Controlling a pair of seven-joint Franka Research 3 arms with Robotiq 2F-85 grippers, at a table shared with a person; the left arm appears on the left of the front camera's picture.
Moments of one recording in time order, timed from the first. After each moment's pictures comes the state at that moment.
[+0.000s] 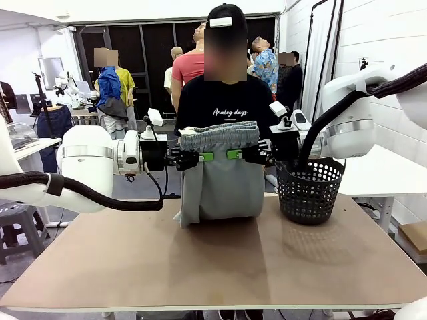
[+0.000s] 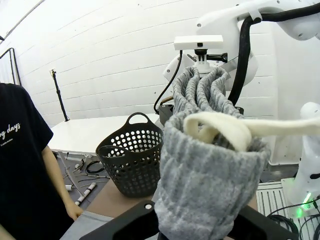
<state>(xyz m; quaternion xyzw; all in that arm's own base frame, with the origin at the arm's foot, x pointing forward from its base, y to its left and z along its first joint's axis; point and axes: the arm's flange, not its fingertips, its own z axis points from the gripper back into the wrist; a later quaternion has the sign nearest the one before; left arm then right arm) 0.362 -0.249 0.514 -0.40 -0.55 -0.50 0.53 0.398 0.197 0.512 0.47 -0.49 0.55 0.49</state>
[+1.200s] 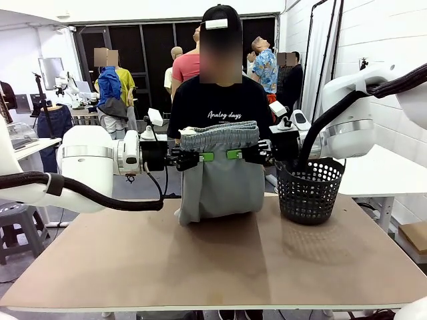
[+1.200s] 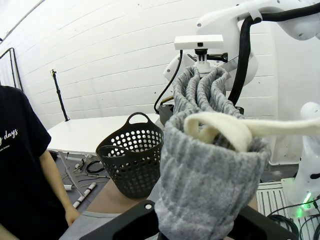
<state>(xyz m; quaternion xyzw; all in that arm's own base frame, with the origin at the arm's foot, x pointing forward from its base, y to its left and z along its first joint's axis) 0.362 -0.249 0.513 -0.40 -0.55 -0.50 0.53 0.398 0.197 0.512 0.47 -0.49 0.55 0.49</state>
